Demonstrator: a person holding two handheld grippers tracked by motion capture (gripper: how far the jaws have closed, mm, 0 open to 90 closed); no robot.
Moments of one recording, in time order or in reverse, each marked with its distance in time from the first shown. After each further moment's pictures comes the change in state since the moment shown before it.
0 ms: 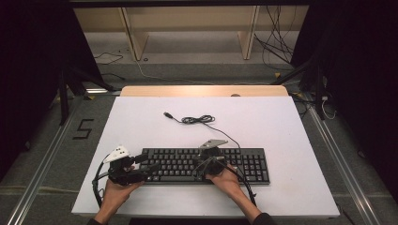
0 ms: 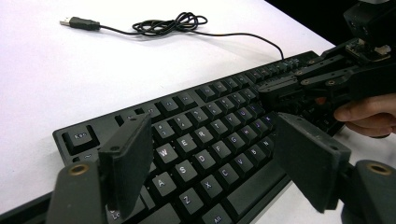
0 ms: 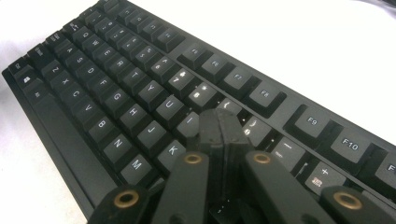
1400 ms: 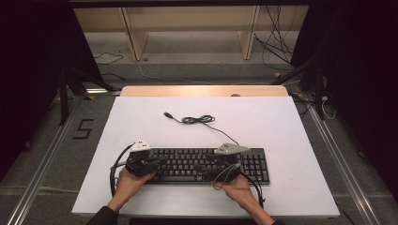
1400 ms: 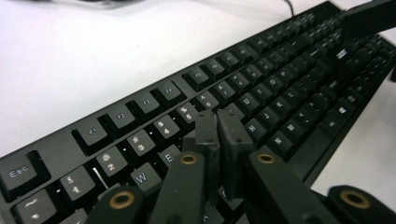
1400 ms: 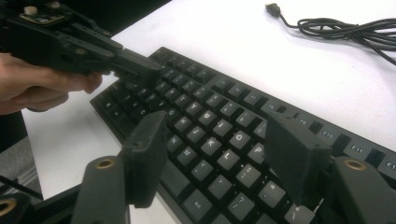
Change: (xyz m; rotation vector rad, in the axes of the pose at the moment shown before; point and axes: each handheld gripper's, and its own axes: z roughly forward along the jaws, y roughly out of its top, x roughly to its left) left arm -0.007 0.015 0.049 0.199 -0.008 0.078; right arm 0.002 -0.014 -0.056 -0.180 0.107 0.036
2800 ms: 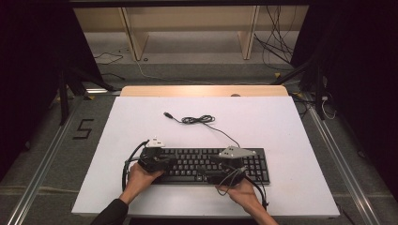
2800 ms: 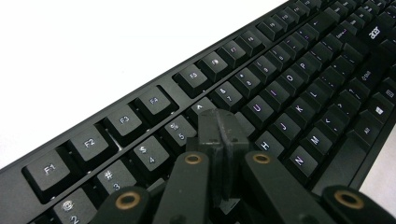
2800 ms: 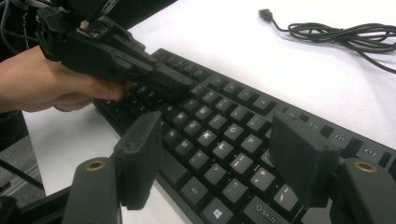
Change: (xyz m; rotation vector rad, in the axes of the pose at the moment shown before) left arm -0.005 0.011 0.034 0.091 0.014 0.048; right arm 0.001 -0.007 -0.014 -0.025 -0.018 -0.010
